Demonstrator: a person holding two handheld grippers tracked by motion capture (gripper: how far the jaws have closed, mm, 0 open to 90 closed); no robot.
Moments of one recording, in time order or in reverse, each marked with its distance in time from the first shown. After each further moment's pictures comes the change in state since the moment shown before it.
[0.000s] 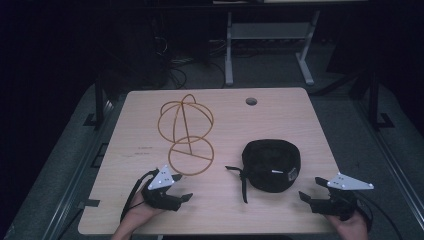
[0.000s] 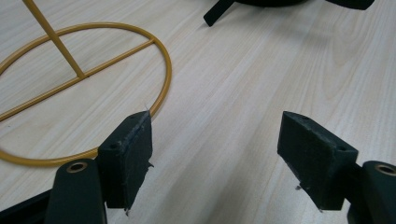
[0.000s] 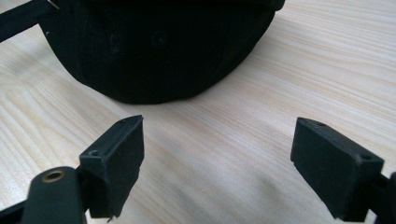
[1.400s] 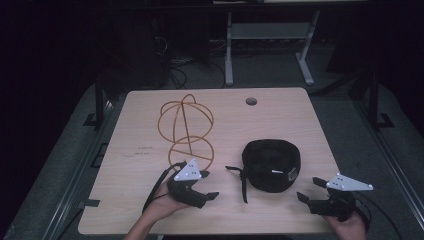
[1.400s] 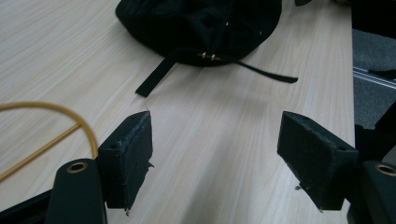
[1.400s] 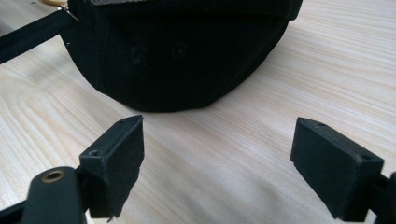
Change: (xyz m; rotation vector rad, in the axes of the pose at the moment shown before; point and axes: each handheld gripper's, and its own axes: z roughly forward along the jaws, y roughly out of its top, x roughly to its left) left arm -0.029 0.065 0.034 -0.026 -0.165 0.057; right arm 0.005 0.001 0.000 -0.027 0.033 0.002
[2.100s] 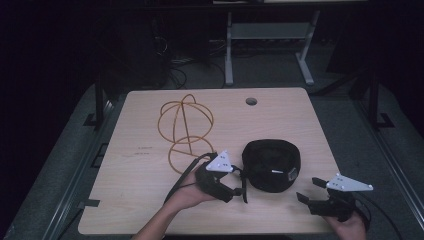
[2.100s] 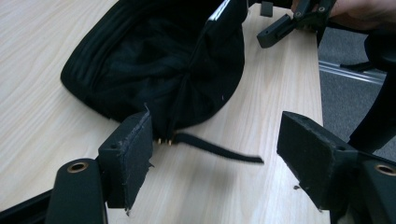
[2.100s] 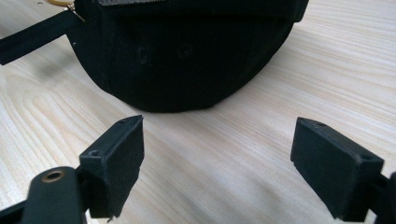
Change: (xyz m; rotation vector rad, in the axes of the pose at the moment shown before) left arm -0.016 0.066 0.041 0.027 -0.091 0.077; right arm 0.001 0.000 0.000 -0.005 0.012 -0.007
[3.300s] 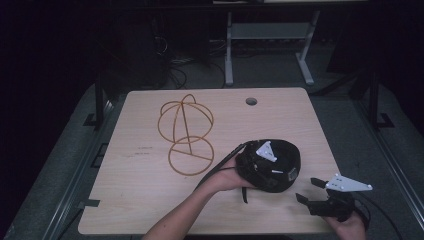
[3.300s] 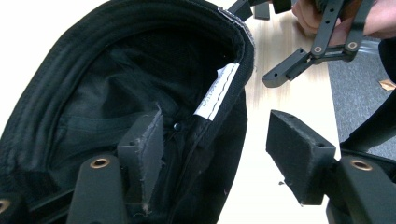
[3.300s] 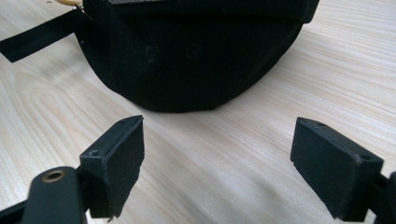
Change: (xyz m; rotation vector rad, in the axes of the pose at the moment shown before) left arm 0.005 0.065 0.078 0.156 -0.095 0.060; right arm 0.000 0.000 0.001 -0.004 0.025 -0.019
